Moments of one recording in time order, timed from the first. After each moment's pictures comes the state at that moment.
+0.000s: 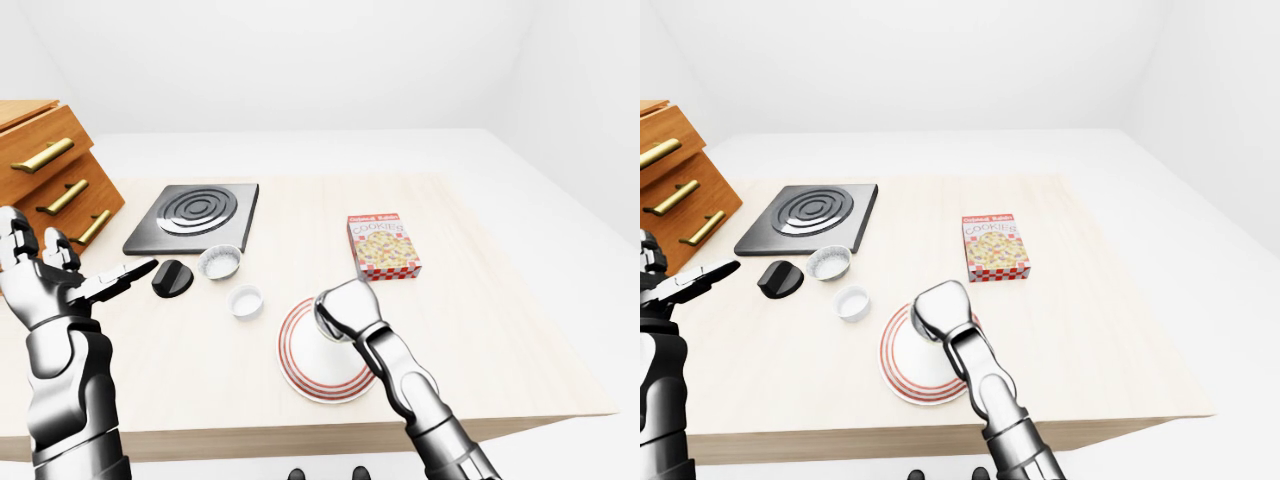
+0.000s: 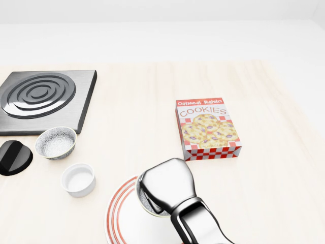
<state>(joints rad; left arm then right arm) -0.18 0.36 0.53 -0.06 -0.38 0.09 0.15 -0.18 0.01 0.33 0.10 -1.57 -0.09 0.13</state>
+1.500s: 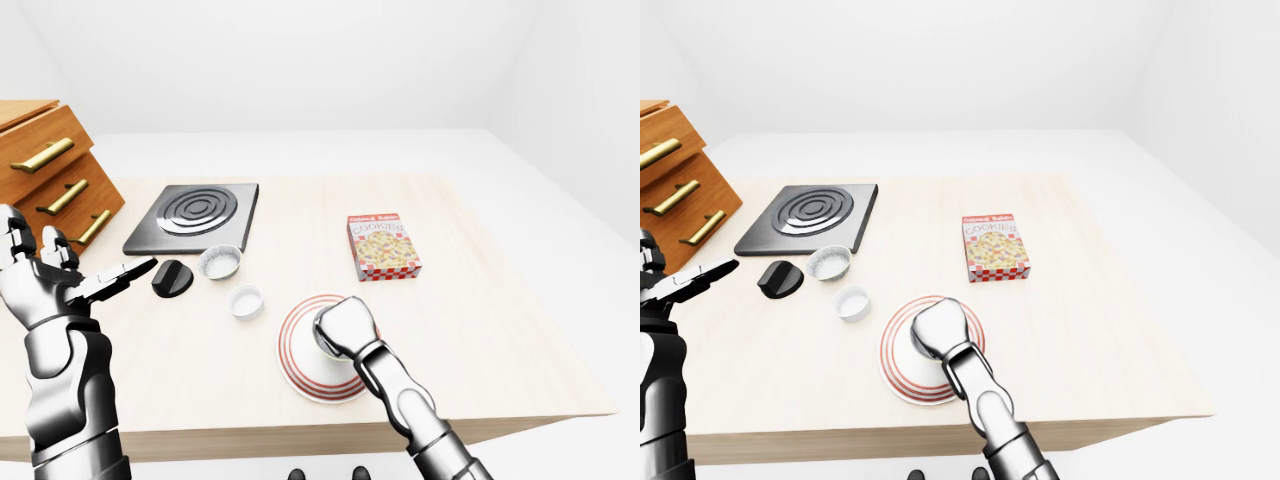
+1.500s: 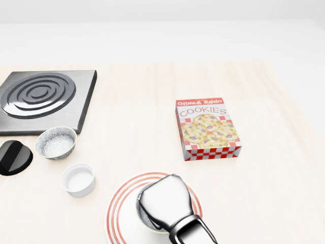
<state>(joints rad) -0.18 0.36 0.53 -0.08 -0.38 0.09 0.16 -0.12 -0.01 0.39 0.17 -1.65 -0.09 0.01</state>
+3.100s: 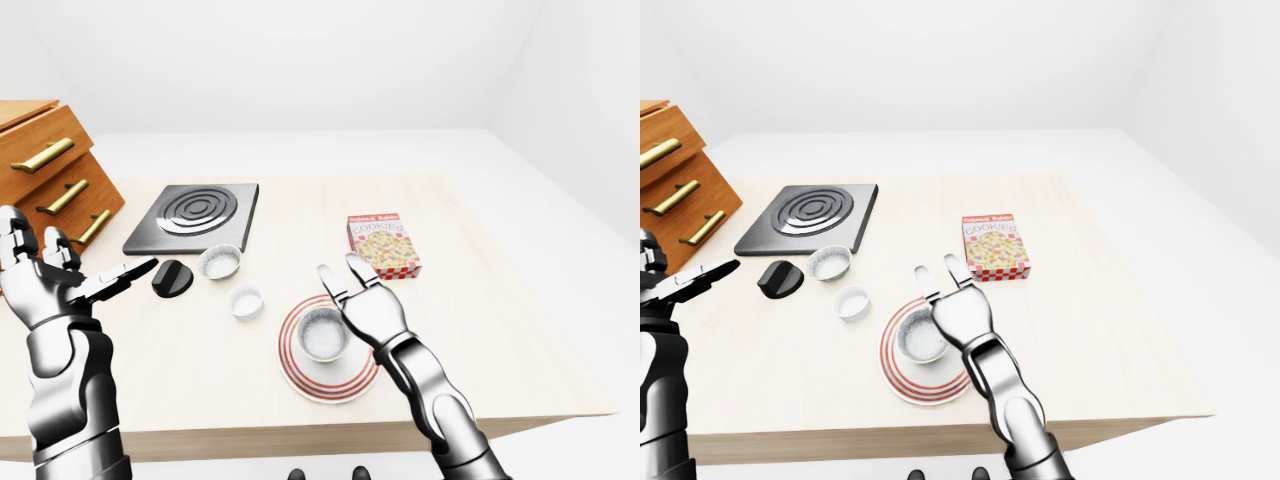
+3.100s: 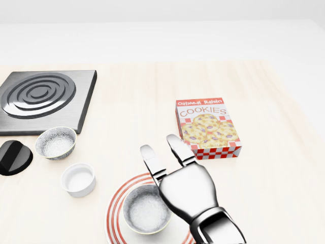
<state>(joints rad) -0.18 0.36 0.52 -0.07 -0.39 0.09 0.16 -0.05 -0.06 0.33 -0.16 -1.55 -0.09 0.28</state>
